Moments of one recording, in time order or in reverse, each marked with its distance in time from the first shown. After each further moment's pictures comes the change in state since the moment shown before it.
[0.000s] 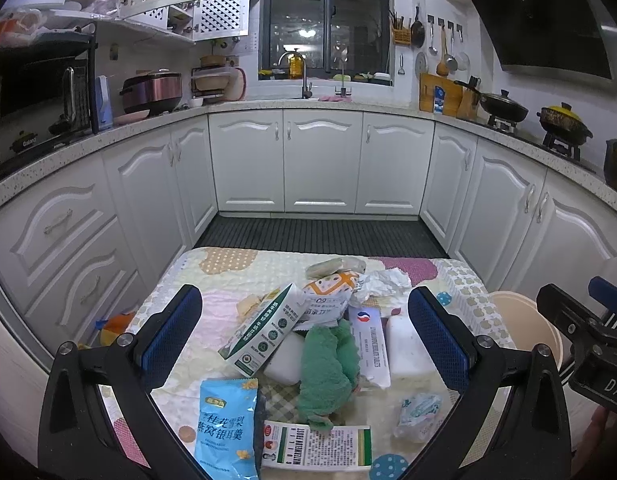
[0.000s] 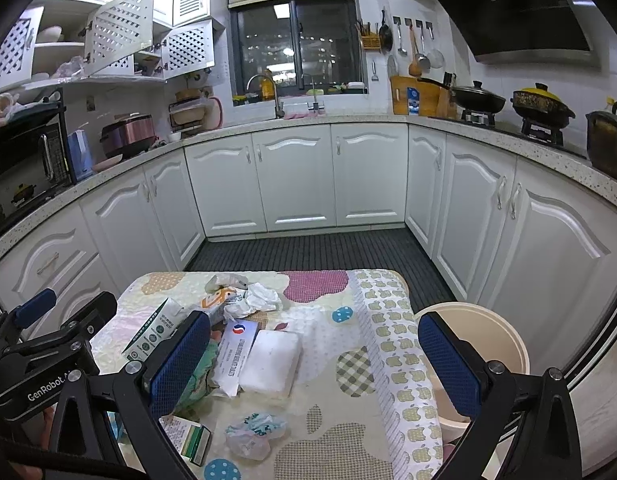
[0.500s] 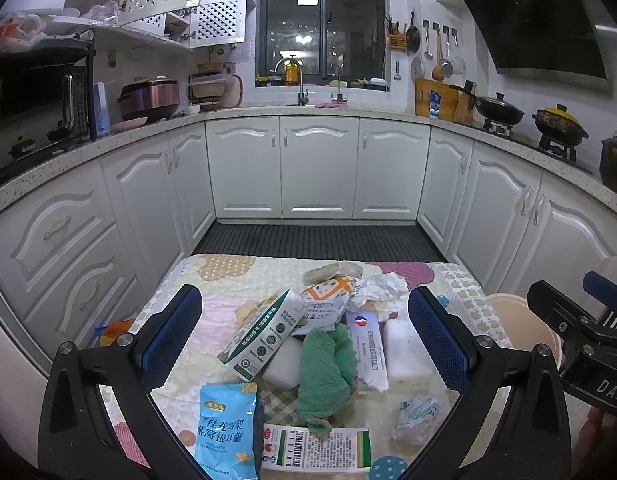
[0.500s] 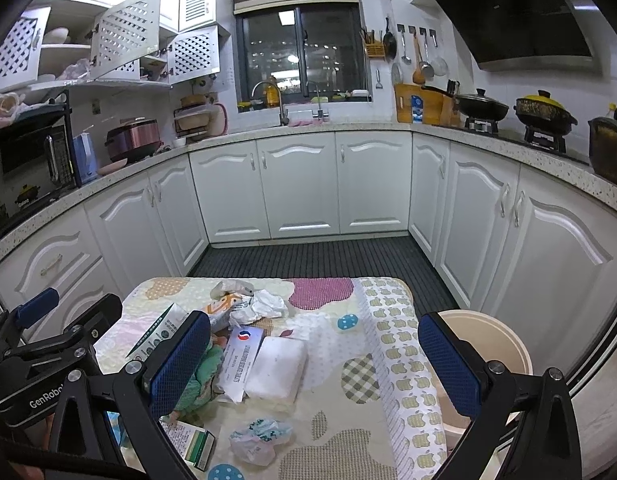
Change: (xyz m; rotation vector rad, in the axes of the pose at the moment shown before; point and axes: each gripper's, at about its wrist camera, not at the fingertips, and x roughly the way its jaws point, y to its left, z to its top) left arm -0.005 -0.001 0.001 0.006 -0.023 -0.009; right arm -0.001 0.007 0.000 -0.016 -0.033 0.006
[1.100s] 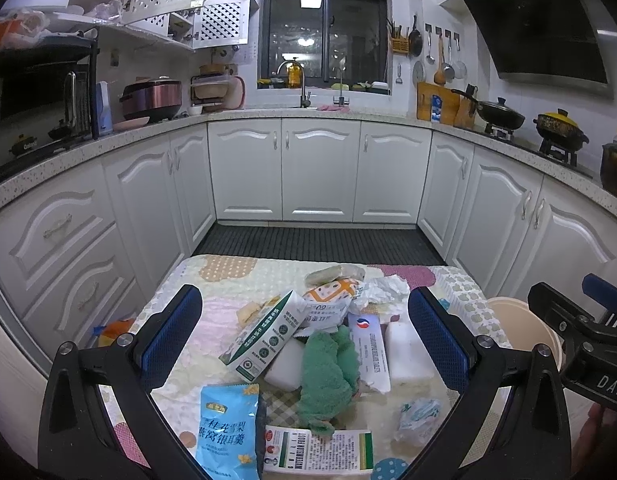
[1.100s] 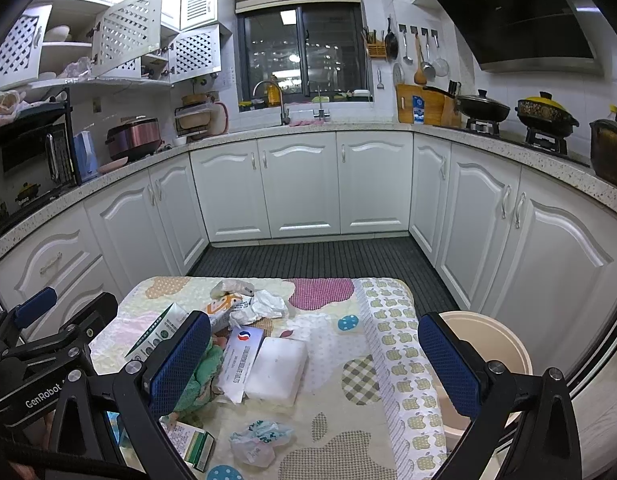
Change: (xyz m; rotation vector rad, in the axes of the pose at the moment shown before) left arm 0.000 0.003 -0.003 -0.011 -0.009 0.001; right arm 0.003 0.000 -0.001 -0.002 0.008 0.001
